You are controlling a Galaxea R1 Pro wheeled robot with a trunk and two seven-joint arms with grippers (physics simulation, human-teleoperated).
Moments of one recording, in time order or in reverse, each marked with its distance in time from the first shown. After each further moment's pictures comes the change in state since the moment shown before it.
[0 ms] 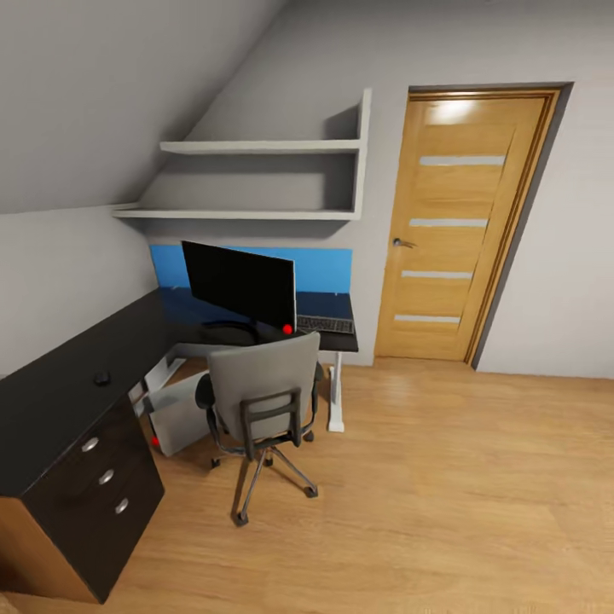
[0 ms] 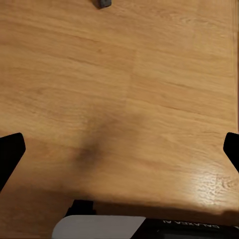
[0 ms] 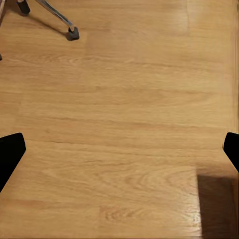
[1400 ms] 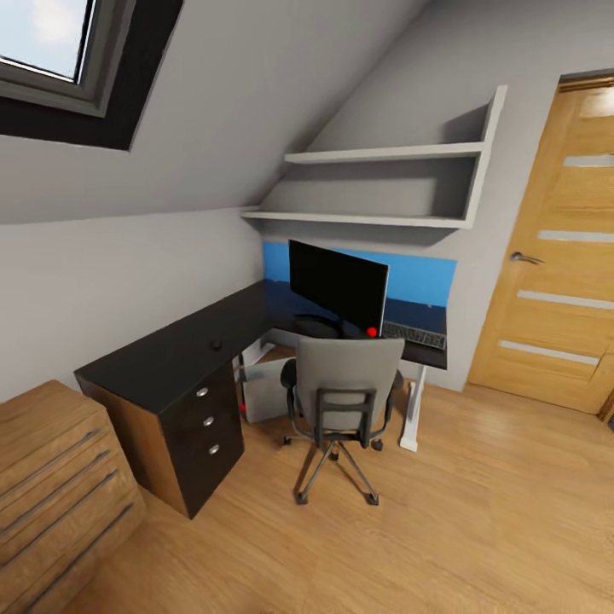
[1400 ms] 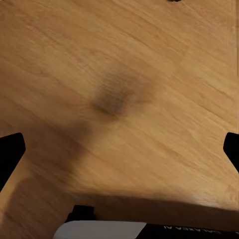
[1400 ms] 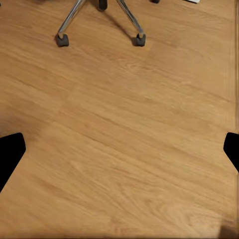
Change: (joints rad) left arm 0.000 0.002 0.000 0.000 -0.001 0.000 0.002; right arm 0.000 0.002 -0.001 0.000 0.000 0.000 0.000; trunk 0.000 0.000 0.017
